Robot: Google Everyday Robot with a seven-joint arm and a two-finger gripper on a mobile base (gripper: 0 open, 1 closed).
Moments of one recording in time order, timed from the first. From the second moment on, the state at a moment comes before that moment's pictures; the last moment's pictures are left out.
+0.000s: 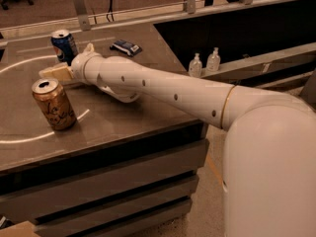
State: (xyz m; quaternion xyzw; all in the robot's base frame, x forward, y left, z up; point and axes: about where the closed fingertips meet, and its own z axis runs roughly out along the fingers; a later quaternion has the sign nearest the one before) arm 0.736 0.286 0.865 -0.34 0.66 0.28 0.61
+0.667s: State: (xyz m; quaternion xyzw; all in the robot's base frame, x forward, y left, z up) arm 0.752 0.297 0.859 -0.33 0.66 0.28 0.61
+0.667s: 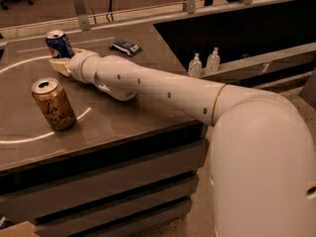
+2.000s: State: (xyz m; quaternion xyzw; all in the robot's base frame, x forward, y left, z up) arm 0.729 0.272 0.874 -0.32 0.68 0.26 0.61
